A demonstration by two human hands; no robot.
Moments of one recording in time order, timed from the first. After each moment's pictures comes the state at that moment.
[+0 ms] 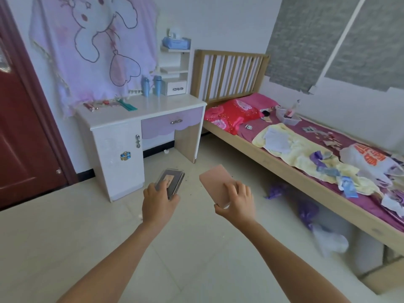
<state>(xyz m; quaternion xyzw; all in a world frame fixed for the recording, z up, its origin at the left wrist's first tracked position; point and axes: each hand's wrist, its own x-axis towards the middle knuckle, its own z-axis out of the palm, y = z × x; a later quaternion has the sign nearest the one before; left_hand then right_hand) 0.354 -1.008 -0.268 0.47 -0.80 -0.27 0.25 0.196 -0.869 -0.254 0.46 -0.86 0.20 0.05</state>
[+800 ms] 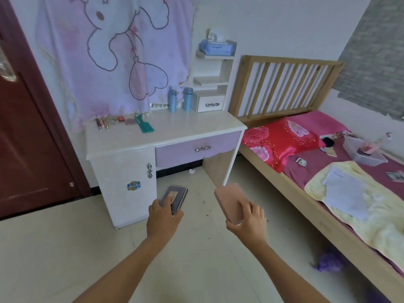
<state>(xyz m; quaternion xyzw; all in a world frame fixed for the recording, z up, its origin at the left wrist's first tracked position) 0.143 -1.271 -0.299 0.58 -0.74 -0.28 0.19 -0.050 -1.157 -0.292 0.46 -0.86 0.23 -0.03</state>
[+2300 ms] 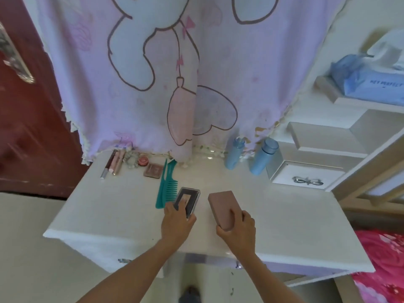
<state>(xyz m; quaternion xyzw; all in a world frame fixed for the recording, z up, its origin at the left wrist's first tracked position) -0.043 -1.810 -0.359 0.76 -0.57 -0.24 0.19 -0.212 -1.799 -0.345 0.64 -0.73 0.18 -0.17</state>
